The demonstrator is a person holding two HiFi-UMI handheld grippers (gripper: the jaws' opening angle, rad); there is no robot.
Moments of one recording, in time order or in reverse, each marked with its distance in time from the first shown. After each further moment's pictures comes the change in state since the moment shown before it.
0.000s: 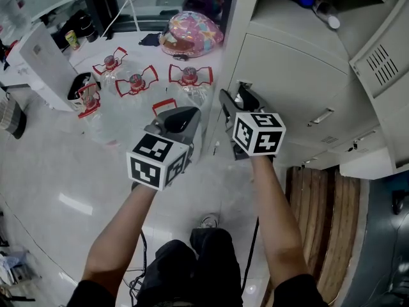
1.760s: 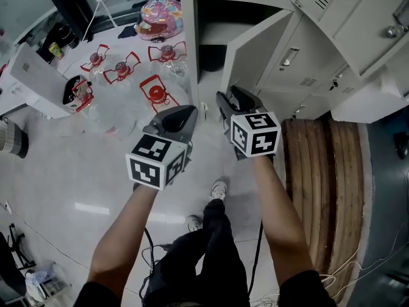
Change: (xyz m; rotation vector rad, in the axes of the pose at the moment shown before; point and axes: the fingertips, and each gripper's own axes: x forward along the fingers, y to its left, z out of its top) left arm -0.072 -0.127 -0.013 0.028 0.108 -0.131; right arm -0.163 0.026 -0.043 0.045 0.061 -0.106
